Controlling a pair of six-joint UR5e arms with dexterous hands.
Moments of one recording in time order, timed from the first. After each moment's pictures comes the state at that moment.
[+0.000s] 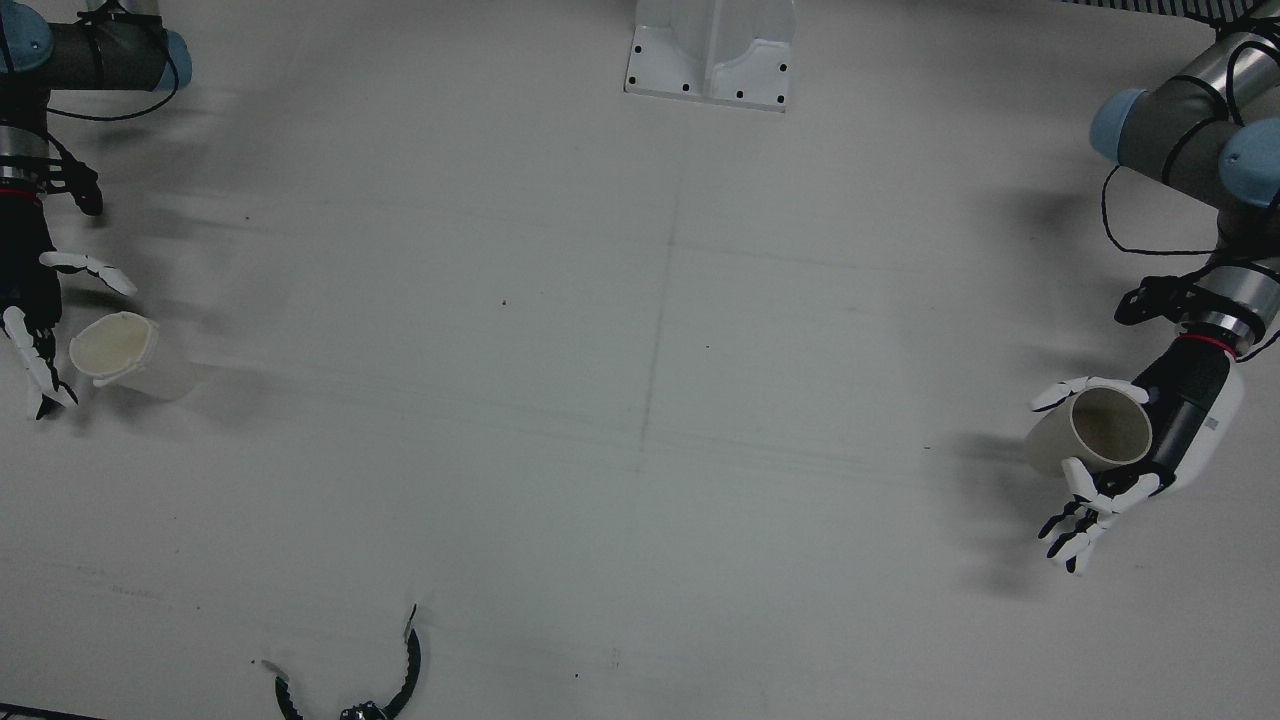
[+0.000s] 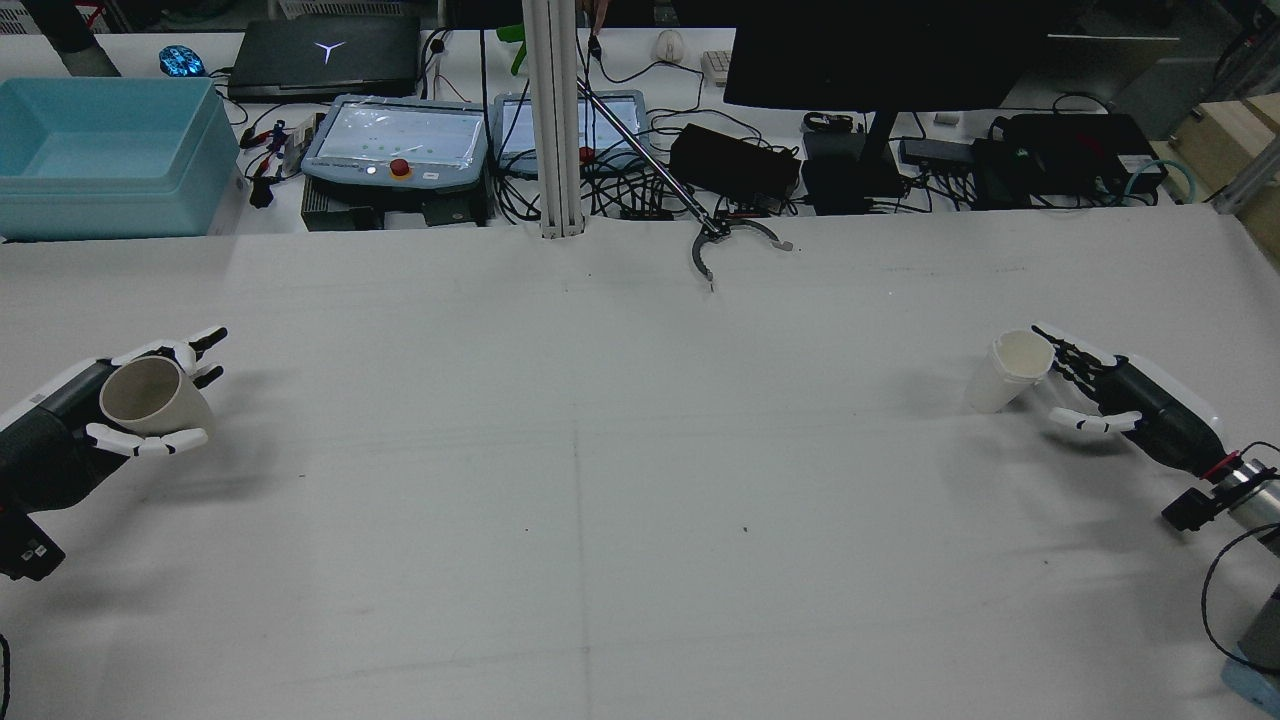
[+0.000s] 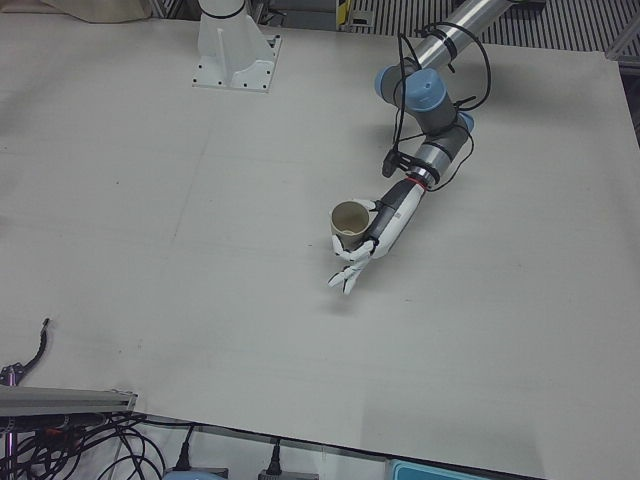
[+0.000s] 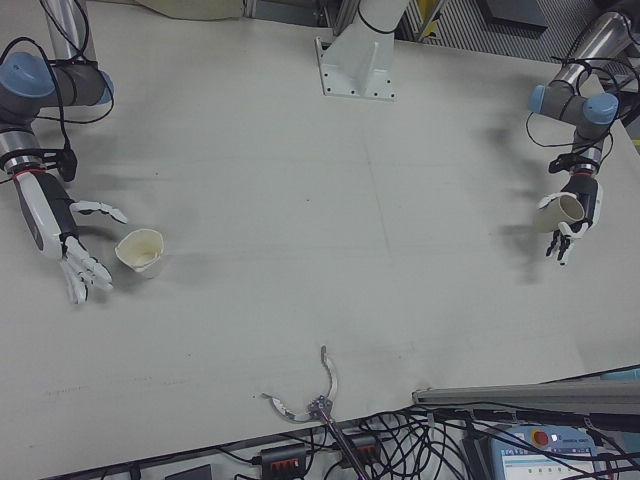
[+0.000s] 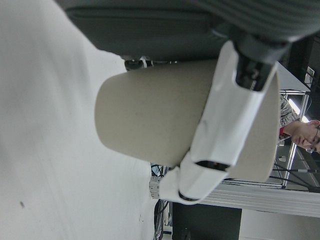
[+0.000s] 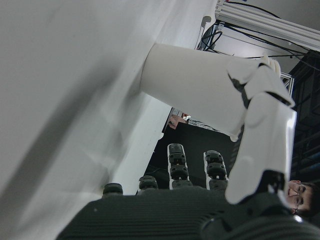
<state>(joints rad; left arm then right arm) -0.73 -1.59 -1.74 -0.02 1.19 0.11 0.92 -1.60 1.15 -2.45 -1.28 -0.46</state>
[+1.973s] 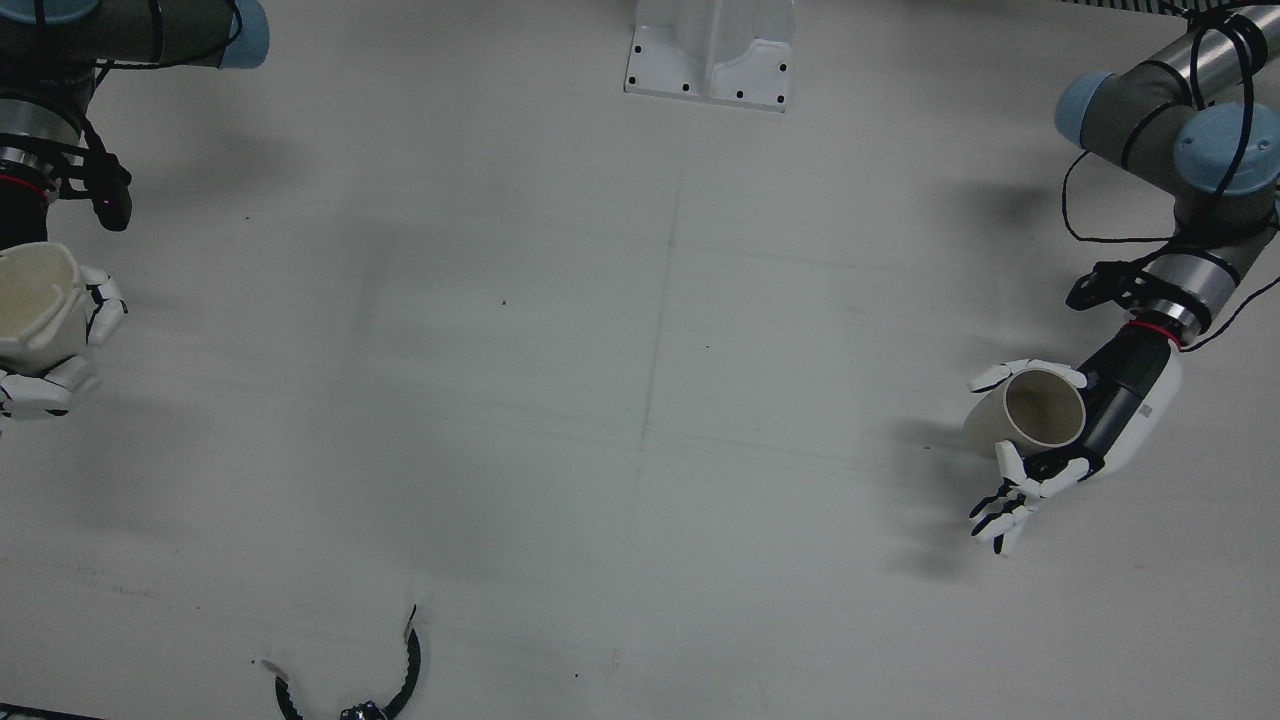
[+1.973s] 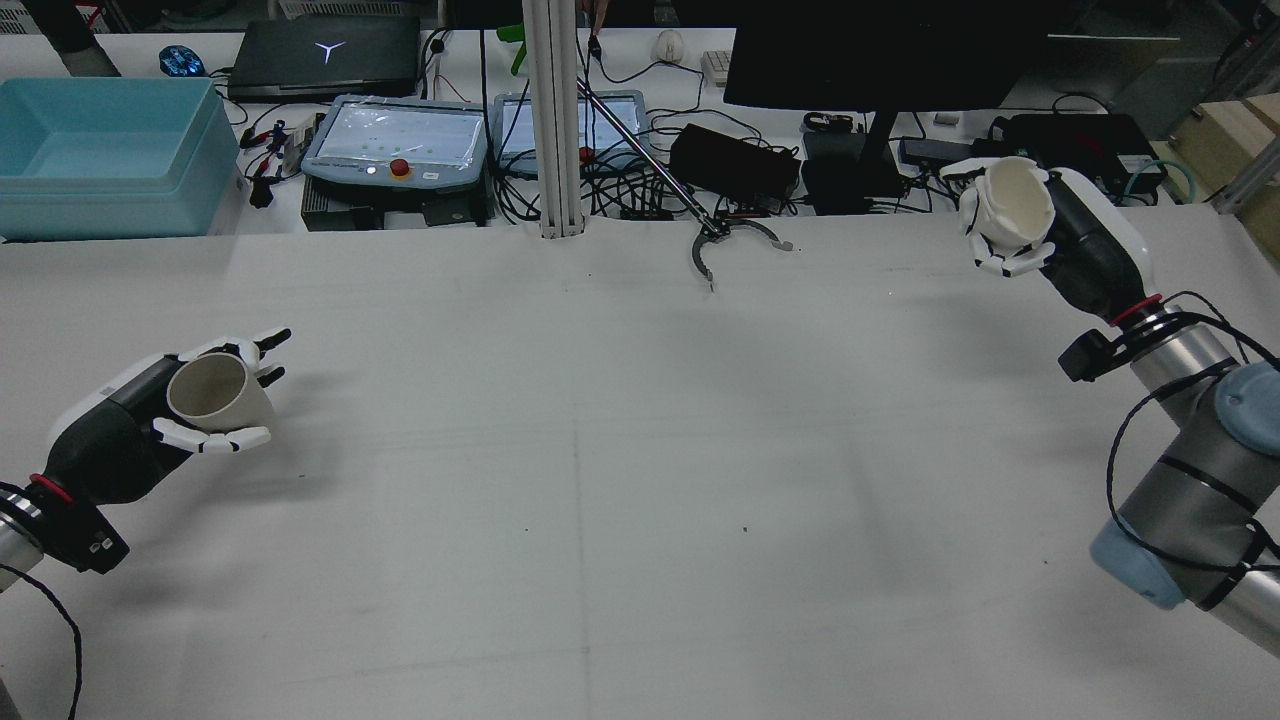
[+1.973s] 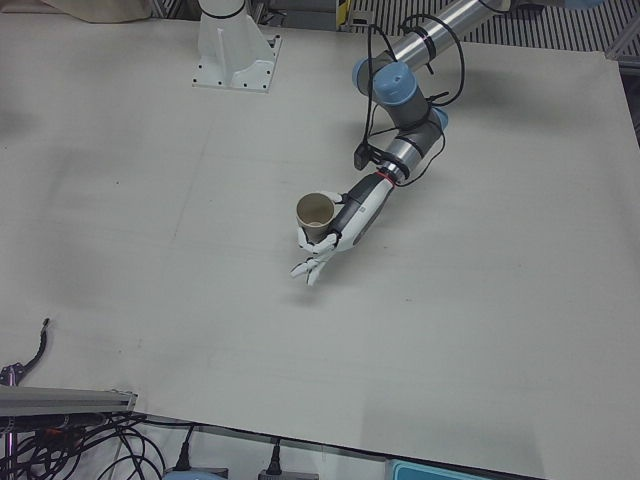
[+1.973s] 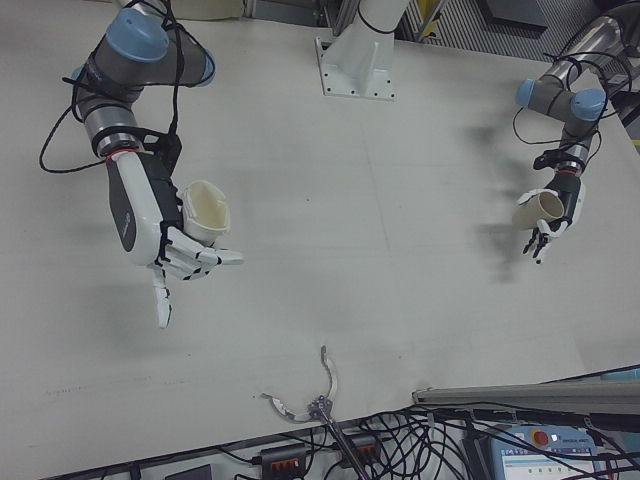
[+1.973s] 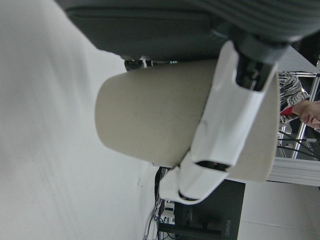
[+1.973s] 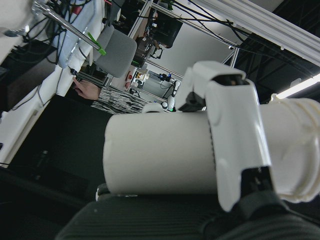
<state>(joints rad) -0.68 -1.68 -1.79 0.11 1.20 0.11 1.00 -1.46 1.73 -3.06 -1.15 -0.53</state>
